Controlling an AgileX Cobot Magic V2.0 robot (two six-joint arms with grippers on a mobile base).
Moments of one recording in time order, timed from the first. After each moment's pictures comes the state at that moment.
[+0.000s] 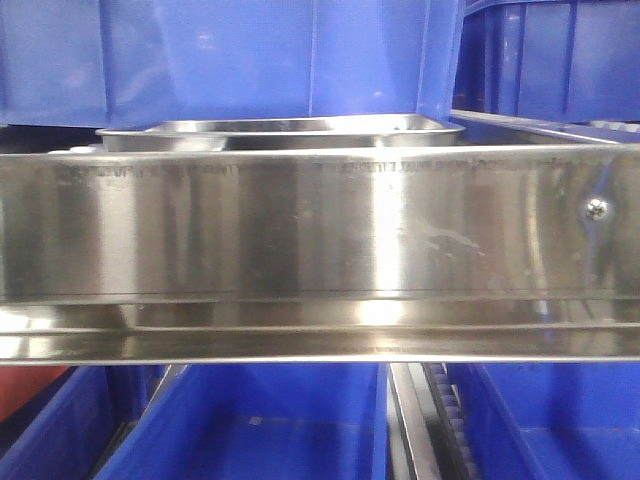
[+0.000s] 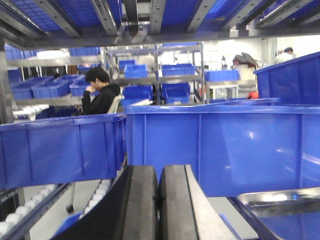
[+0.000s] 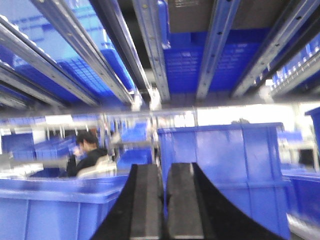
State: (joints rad) left arm -0.08 0.06 -0.34 0.02 0.18 0.05; right arm -0.04 0.06 -0.39 -0.02 0.03 0.10
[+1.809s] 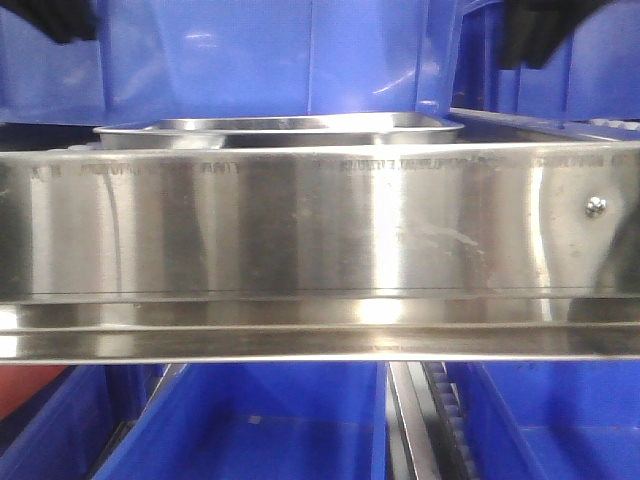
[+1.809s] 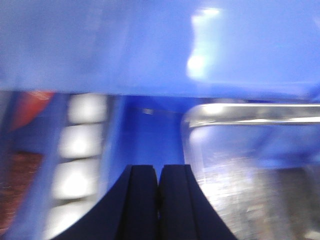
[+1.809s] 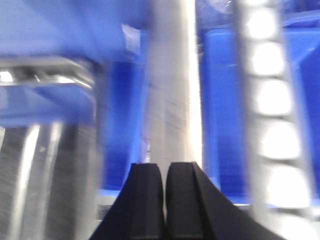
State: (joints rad) left arm -0.41 1.50 -1.31 0.26 0.74 -0.53; right arm 0.40 1.63 -1.50 -0.15 1.03 0.51
